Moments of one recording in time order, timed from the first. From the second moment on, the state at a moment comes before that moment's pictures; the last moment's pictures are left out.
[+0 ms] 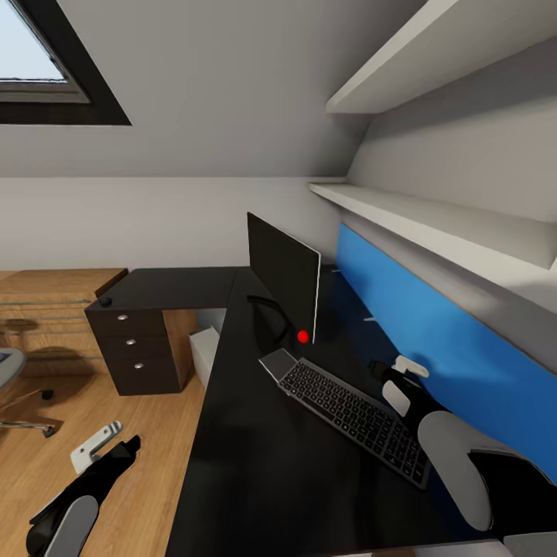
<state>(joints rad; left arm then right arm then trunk) -0.06 0.11 0.09 -1.59 0.79 0.41 0.63 -0.98 -0.06 -0.08 -0.19 -0.40 -0.05 -0.21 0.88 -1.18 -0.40</state>
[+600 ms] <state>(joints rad) -0.06 0.18 0.18 -1.59 0.93 0.42 0.62 -0.98 -0.08 -0.13 -0.19 -0.40 -0.05 -0.21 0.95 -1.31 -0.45</state>
